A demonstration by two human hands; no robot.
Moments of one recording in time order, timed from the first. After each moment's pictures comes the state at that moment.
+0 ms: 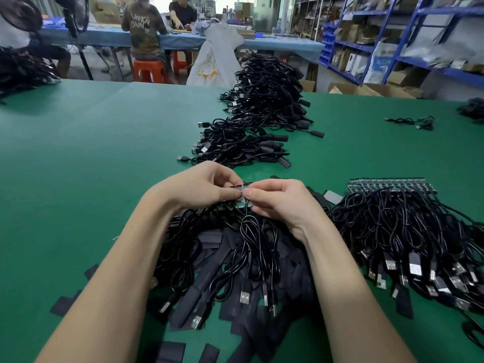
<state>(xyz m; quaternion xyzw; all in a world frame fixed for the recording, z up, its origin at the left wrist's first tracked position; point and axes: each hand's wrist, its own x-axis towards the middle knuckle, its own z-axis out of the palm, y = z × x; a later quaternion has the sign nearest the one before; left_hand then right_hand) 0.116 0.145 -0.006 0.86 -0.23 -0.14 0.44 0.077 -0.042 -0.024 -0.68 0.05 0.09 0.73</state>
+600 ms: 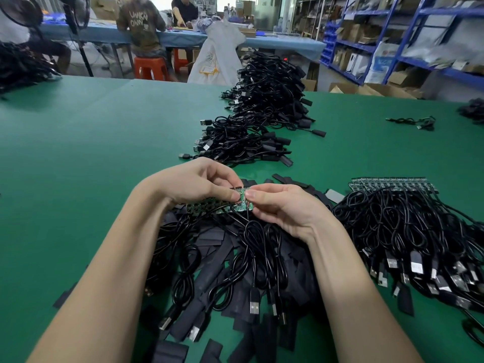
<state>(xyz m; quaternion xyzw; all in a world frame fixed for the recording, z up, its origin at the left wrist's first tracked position) 0.119 0.162 -0.001 0.80 -0.25 -0.22 0.49 0.074 -0.046 -0.022 -0.60 0.04 0.19 0.78</state>
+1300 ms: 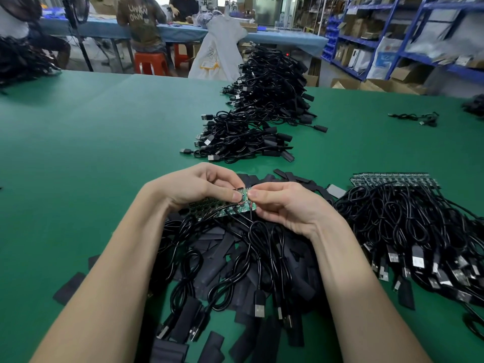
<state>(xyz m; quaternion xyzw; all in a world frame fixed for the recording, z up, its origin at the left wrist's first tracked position) 0.112 0.160 -0.016 0.75 -0.24 -0.25 0.56 0.075 -0.052 -0.027 -0.61 0.02 0.23 0.76</state>
